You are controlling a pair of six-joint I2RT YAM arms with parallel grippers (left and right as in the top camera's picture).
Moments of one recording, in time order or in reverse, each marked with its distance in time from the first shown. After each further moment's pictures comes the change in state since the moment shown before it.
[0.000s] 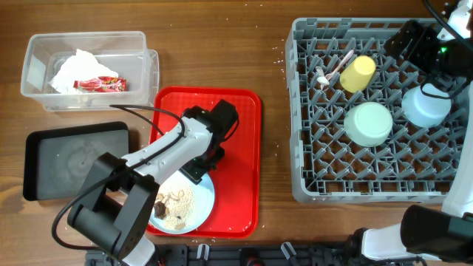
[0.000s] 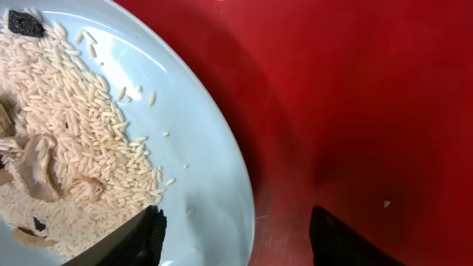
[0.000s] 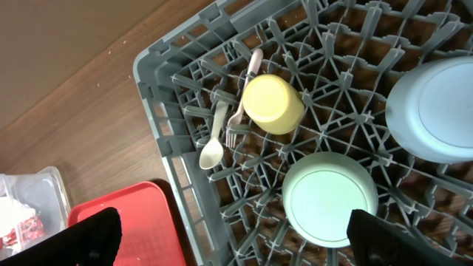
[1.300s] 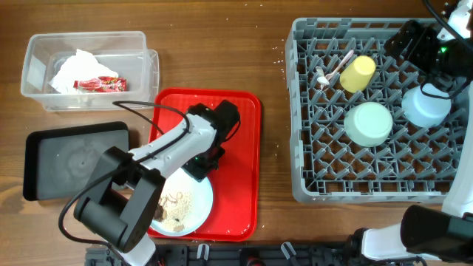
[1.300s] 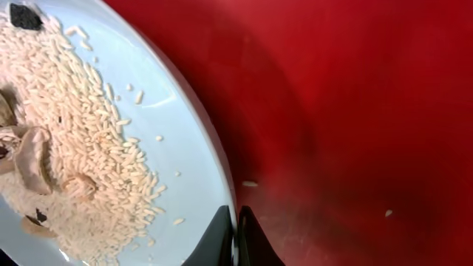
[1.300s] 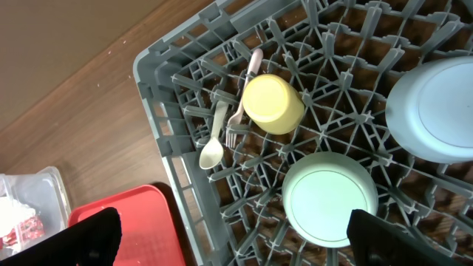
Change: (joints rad) left arm -0.007 0.043 0.039 -0.055 -0.001 -0.019; right arm 0.000 0.000 0.000 0.000 0.000 0.000
